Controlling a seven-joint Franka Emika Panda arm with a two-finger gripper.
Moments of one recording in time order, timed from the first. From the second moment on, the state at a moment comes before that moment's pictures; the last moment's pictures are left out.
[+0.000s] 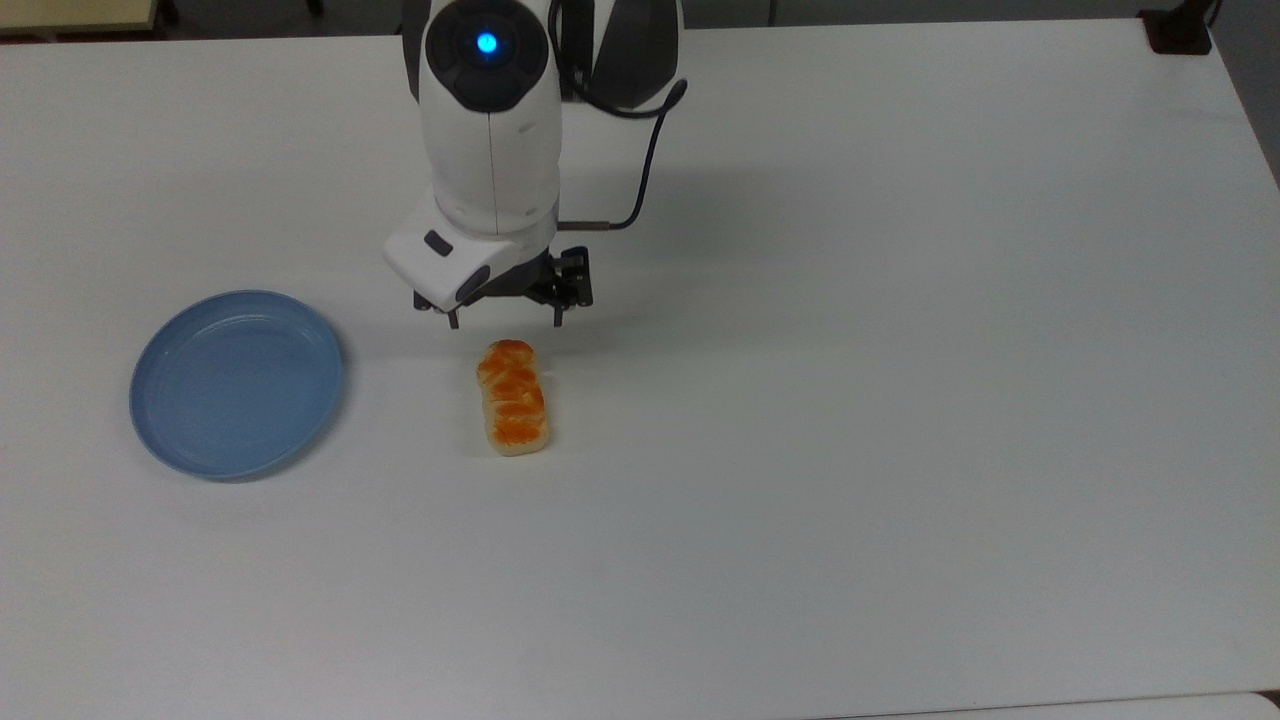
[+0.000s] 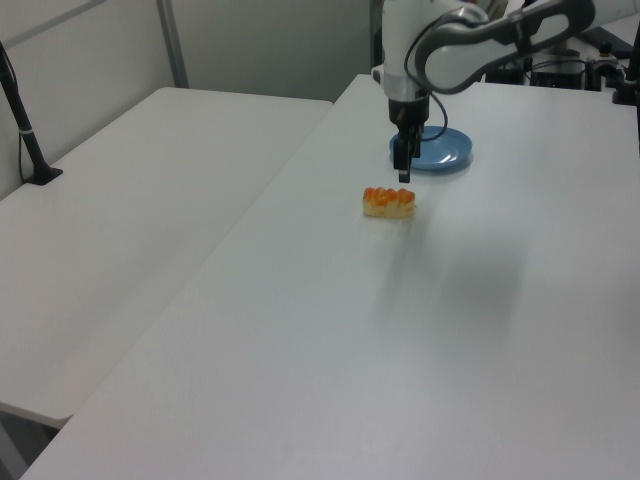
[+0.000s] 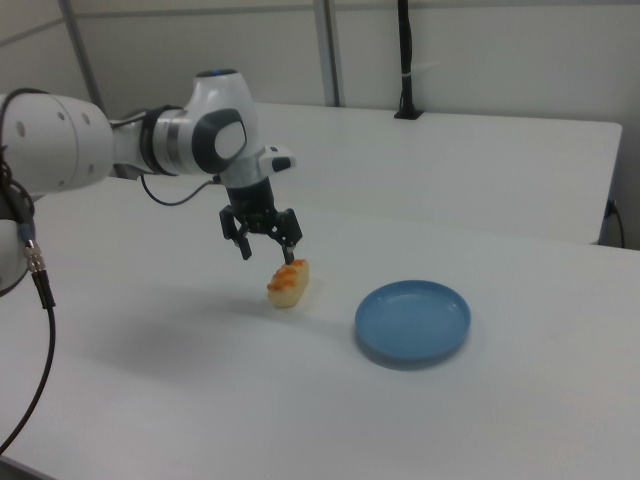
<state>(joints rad) -0.04 0.44 0.08 -1.55 -0.15 1.99 -0.01</state>
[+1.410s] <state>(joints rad) -0.06 0.61 0.08 -1.55 -0.17 2.22 -0.01</state>
